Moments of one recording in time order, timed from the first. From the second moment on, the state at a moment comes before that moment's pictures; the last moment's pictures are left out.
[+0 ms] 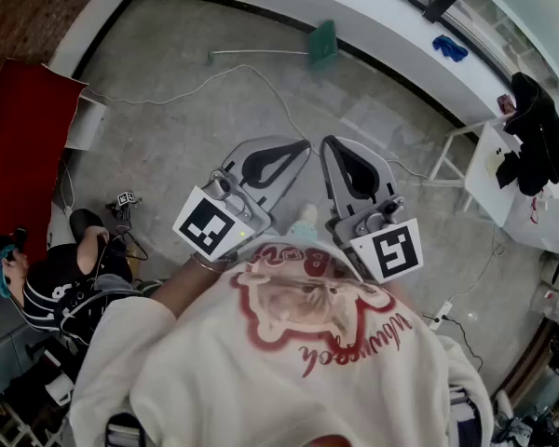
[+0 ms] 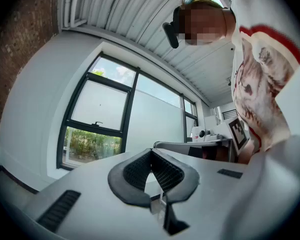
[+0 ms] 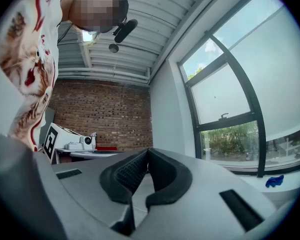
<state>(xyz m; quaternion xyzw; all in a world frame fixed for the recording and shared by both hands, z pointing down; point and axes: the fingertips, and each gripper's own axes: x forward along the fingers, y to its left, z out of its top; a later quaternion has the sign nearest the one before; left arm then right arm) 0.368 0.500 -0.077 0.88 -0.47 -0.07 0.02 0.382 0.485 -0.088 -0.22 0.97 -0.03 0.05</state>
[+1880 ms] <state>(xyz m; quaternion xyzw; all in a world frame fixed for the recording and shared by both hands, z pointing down) 0.303 0.376 -0.042 0.81 -0.58 -0.07 0.00 0.337 0.357 -0.057 -0.13 0.99 -0.05 0.07</state>
